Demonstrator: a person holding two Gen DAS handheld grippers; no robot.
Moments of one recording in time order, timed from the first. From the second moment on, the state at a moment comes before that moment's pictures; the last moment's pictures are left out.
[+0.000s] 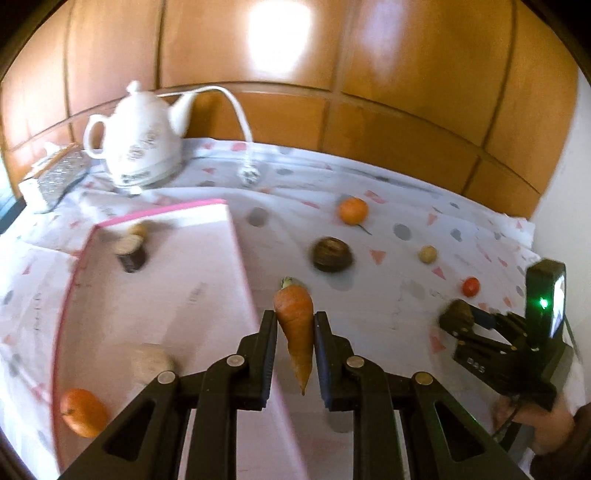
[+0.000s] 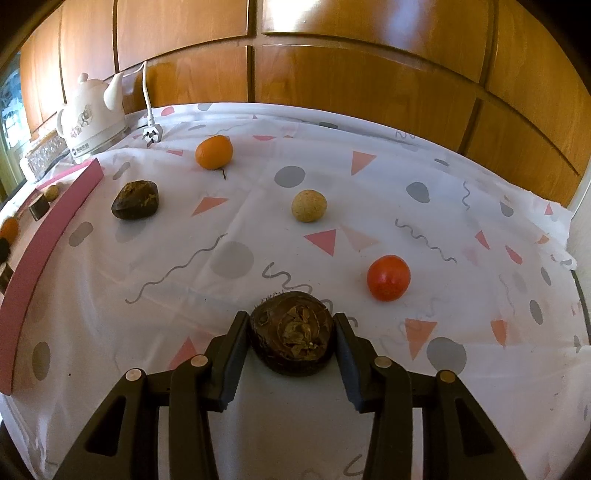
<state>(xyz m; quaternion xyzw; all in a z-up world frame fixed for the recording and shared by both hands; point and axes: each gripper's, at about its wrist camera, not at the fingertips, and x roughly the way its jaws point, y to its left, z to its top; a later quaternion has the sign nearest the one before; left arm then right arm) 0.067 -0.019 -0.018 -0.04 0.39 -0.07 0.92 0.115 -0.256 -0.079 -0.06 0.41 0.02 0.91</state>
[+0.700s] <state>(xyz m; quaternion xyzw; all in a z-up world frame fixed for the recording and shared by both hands) 0.082 0.102 -0.021 -0.08 0.38 0.07 0.92 0.089 -0.156 -0.035 -0.05 0.39 0.15 0.91</state>
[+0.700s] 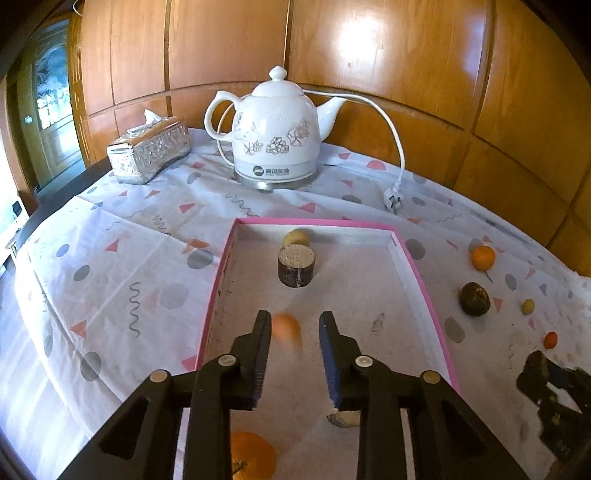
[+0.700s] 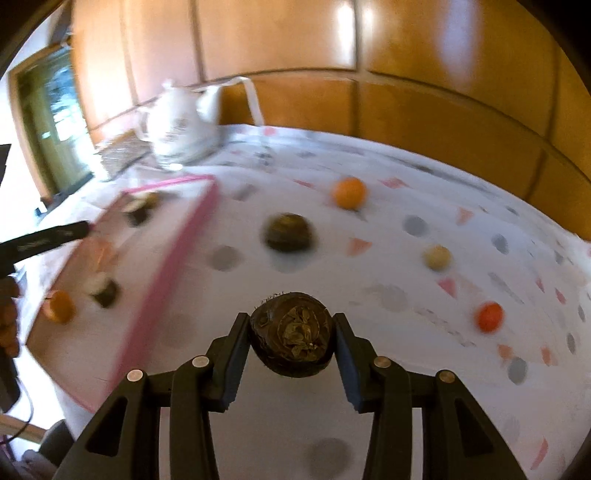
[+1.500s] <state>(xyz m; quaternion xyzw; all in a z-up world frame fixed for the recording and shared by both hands) 0.047 0.123 -0.022 -0.12 0.38 0.09 0.91 0.069 -0.034 -0.023 -0.04 0.39 0.30 0.87</state>
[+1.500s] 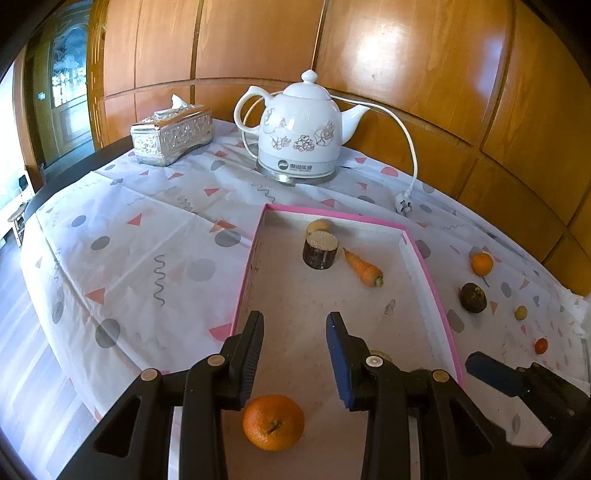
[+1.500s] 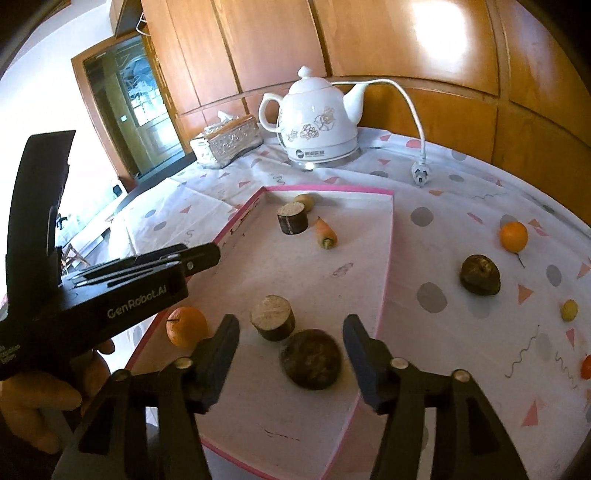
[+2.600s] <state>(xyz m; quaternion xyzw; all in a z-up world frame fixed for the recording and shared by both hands) 0.043 0.044 -0.020 -0.06 0.39 0.00 0.92 0.068 -0.150 -0.033 0.05 0.39 0.14 0.91</state>
